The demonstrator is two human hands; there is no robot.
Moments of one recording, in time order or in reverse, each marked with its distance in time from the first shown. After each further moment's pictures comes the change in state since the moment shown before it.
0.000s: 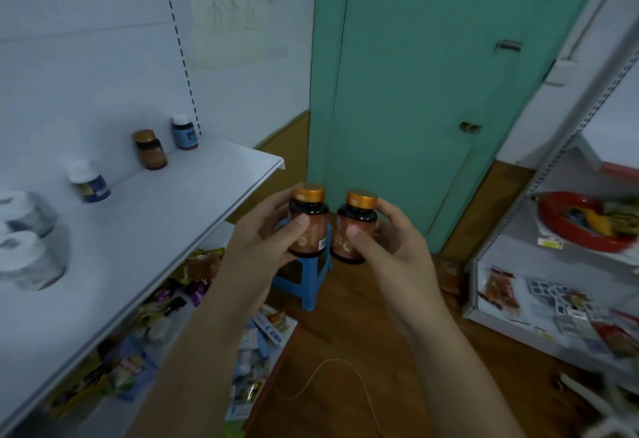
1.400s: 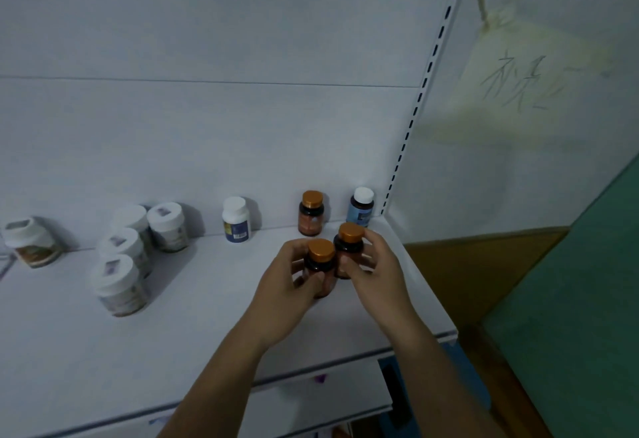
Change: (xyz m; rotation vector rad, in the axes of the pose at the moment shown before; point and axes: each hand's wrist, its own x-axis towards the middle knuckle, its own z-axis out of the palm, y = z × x) left_hand 0.210 -0.060 -0.176 0.473 0.876 -0.003; right_hand 0.359 0.115 0.285 -0.114 -0.908 -0.105
